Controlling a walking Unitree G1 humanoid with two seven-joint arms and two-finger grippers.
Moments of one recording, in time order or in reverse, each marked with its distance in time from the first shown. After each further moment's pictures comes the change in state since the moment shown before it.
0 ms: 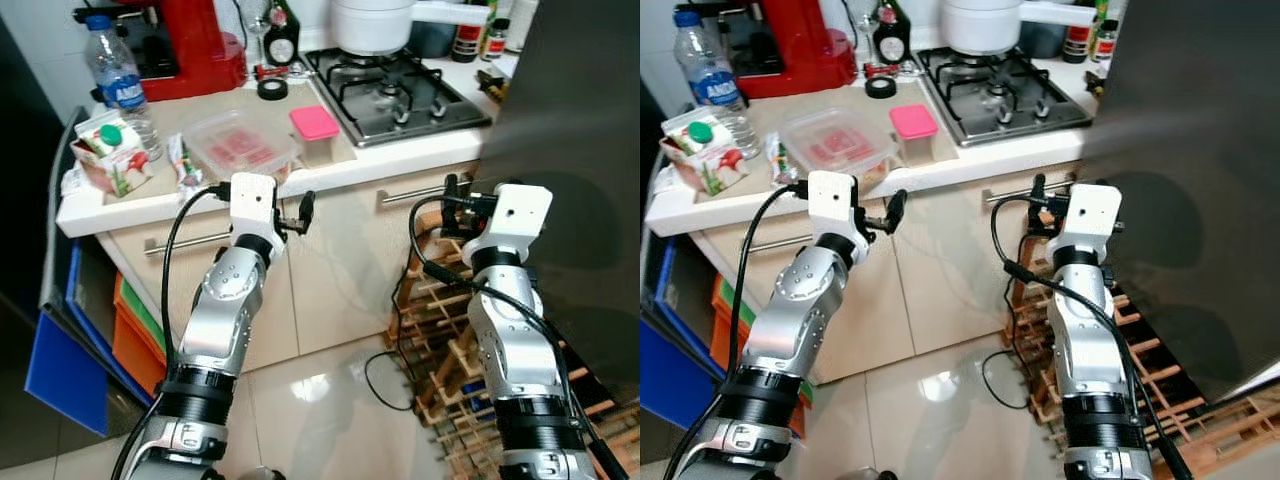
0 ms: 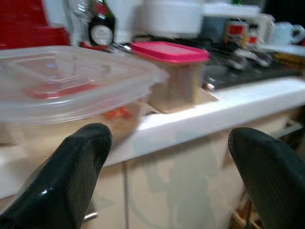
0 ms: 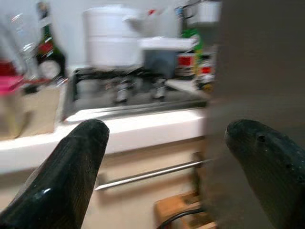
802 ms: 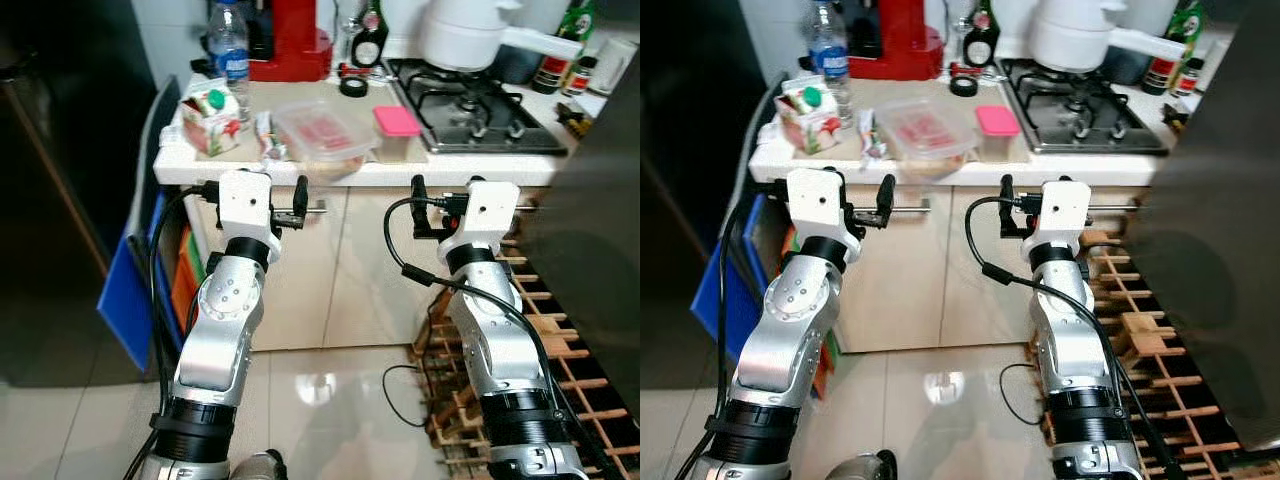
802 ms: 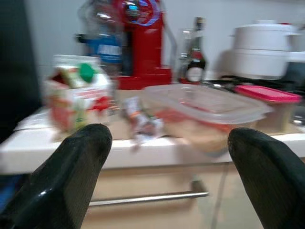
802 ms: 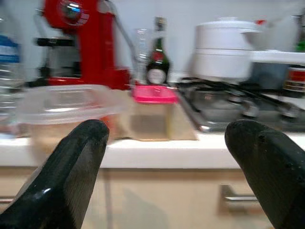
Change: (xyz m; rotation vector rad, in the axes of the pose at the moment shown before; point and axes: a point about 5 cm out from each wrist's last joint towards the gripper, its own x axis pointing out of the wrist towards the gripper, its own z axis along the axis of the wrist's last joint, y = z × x) left arm -0.017 -0.015 0.023 0.046 -0.097 0.053; right arm 0.003 0.010 0.001 0.053 0.001 0.047
